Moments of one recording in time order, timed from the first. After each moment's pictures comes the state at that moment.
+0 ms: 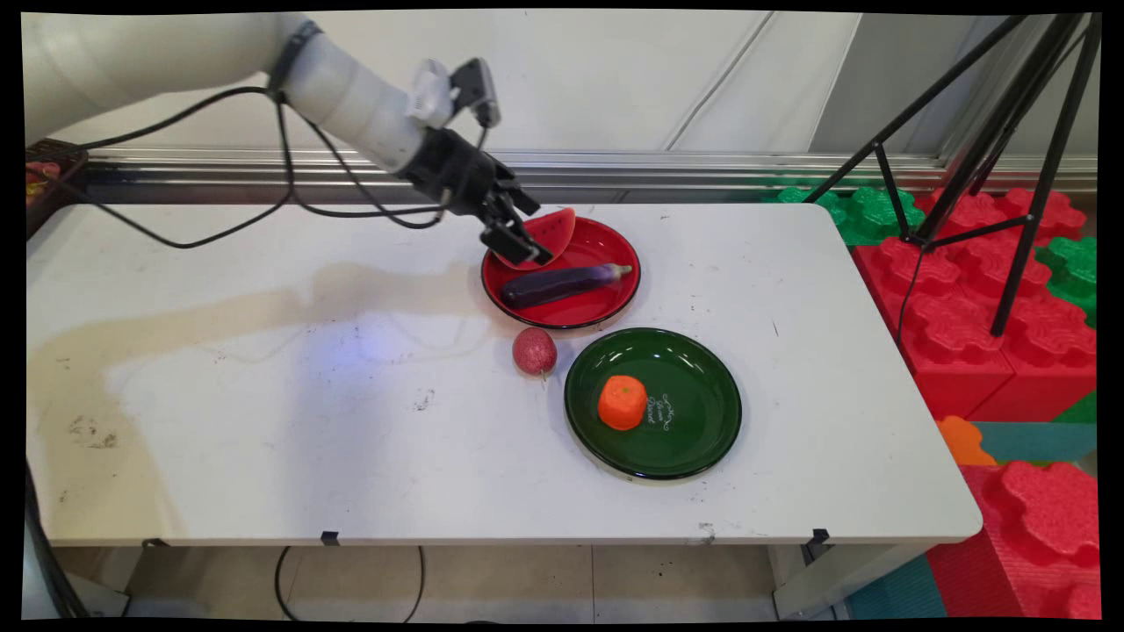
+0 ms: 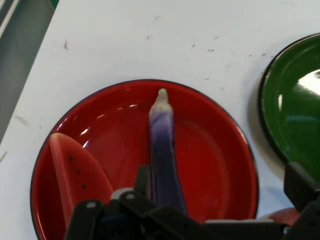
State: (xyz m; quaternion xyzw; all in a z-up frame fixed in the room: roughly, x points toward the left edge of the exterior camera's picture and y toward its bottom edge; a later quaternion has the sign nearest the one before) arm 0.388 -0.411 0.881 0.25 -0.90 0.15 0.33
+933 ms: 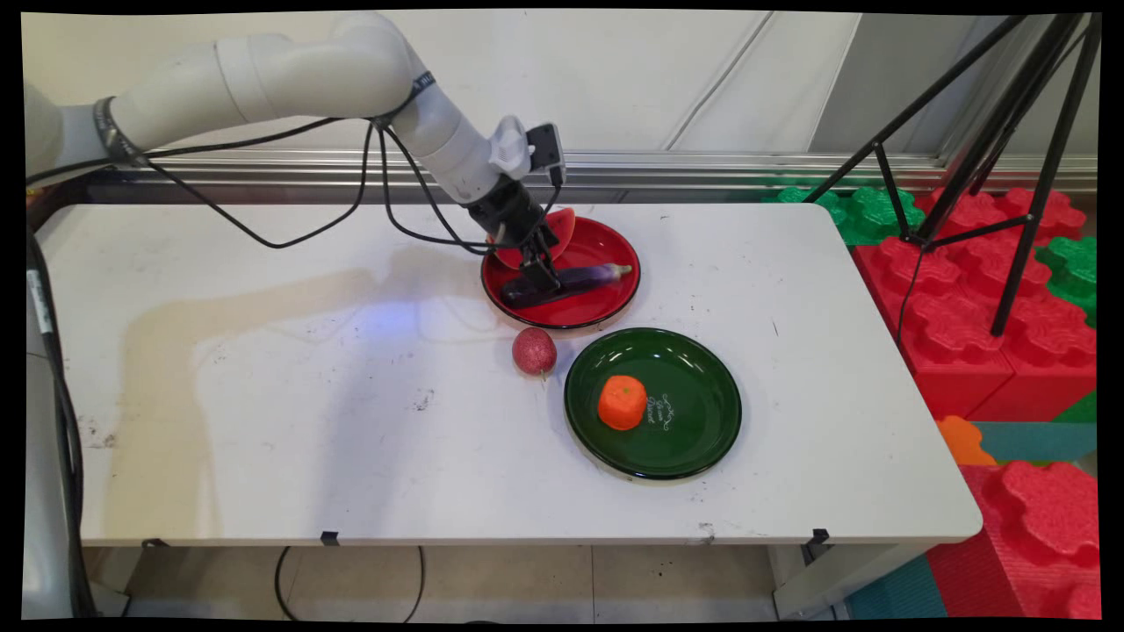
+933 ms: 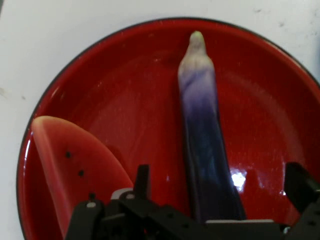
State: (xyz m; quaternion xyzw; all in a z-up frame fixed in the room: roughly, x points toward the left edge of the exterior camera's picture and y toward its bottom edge) arm 0.347 -0.481 0.814 0.24 -0.93 0.13 0.23
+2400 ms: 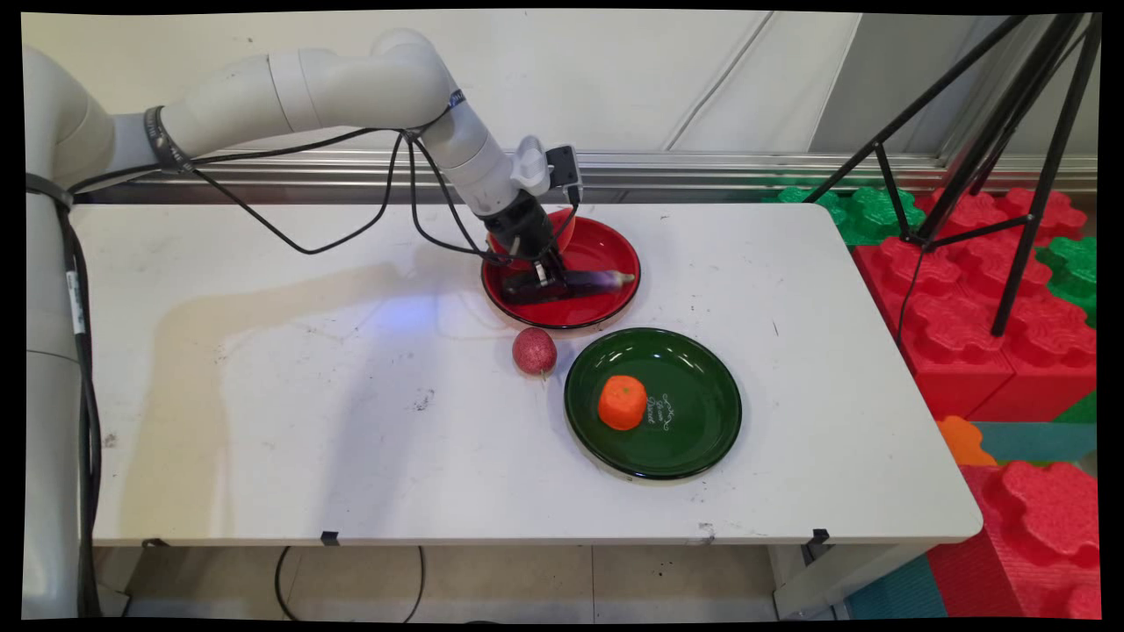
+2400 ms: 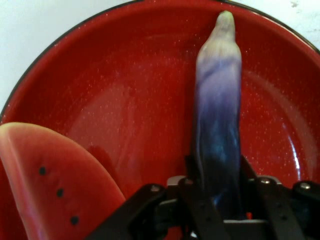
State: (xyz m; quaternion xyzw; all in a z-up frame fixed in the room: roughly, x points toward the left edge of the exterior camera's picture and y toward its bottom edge) arm 0.332 -0.503 0.789 0.24 -0.94 0.11 0.21
